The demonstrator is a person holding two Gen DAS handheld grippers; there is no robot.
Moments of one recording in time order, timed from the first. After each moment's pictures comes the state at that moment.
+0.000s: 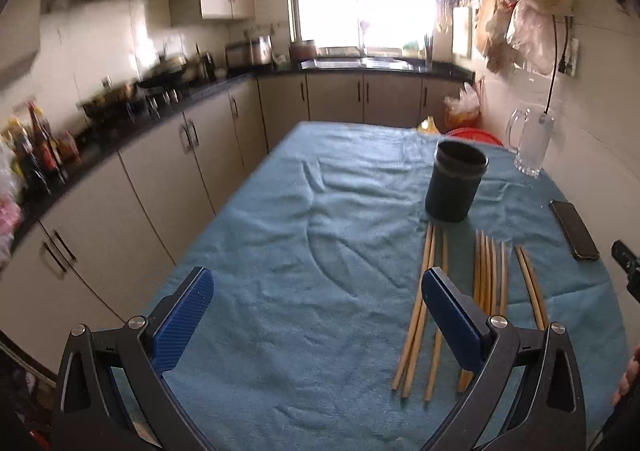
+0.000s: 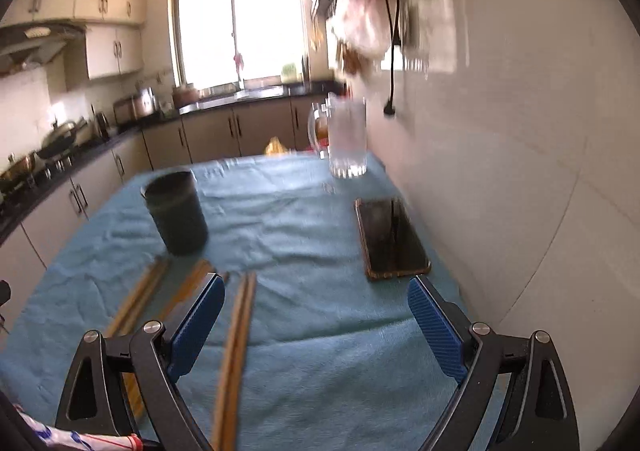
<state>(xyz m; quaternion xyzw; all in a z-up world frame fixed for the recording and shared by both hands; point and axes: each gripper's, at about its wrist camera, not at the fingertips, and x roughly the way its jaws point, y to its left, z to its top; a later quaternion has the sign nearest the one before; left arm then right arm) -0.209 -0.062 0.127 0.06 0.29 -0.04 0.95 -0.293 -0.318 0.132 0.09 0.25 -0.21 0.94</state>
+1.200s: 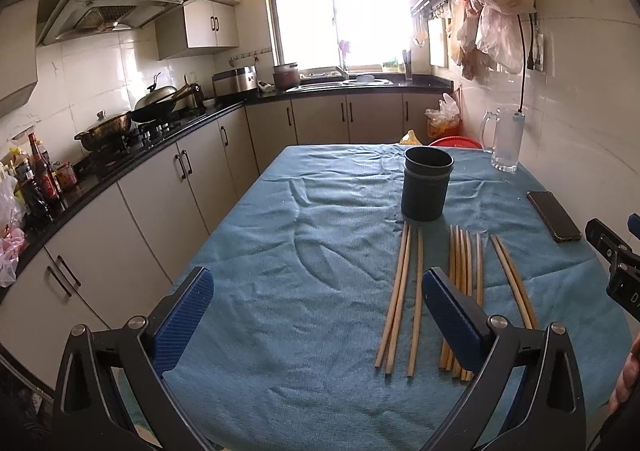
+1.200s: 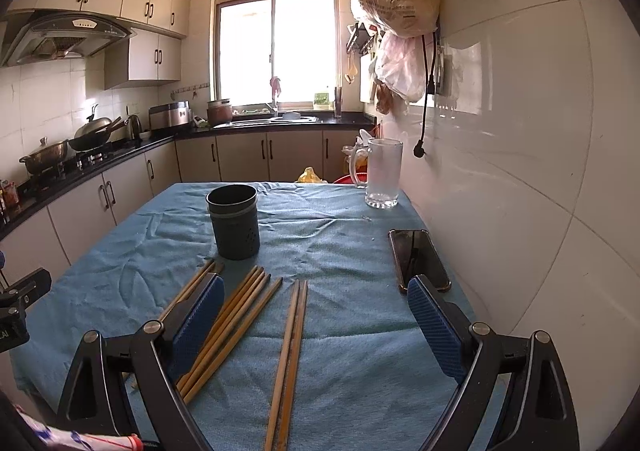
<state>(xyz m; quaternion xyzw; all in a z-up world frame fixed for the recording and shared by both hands) -0.248 -0.069 0.134 0.08 0.27 -0.07 0.96 -0.312 -0.264 0.148 0.05 0.23 -0.17 0.96</state>
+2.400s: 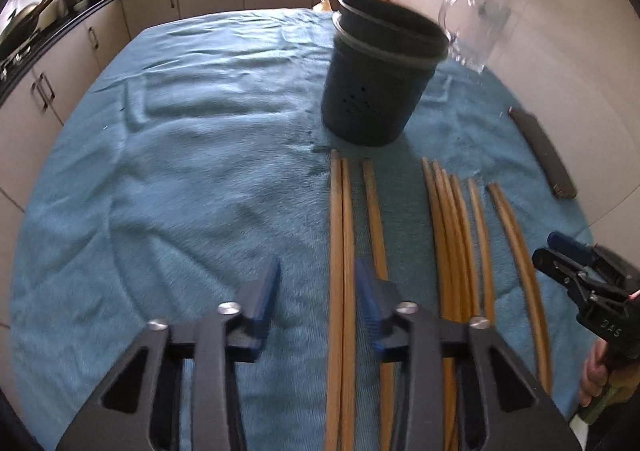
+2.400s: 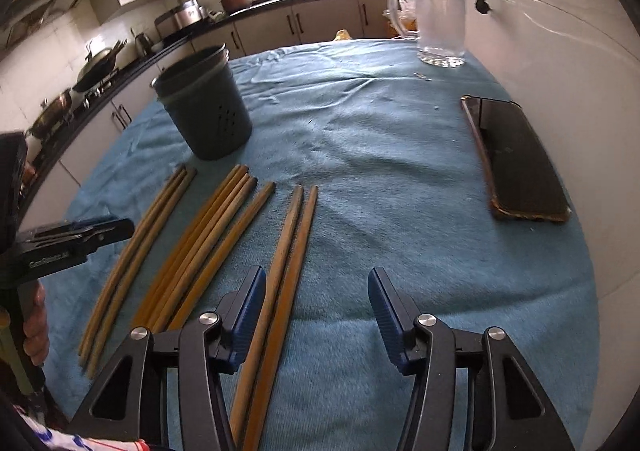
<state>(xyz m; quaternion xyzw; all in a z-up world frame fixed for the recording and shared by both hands) -0.061 -0.156 0.022 0.09 0.50 -0.25 0.83 -0.186 -0.333 0.039 0.13 0.44 -0.05 0.89</state>
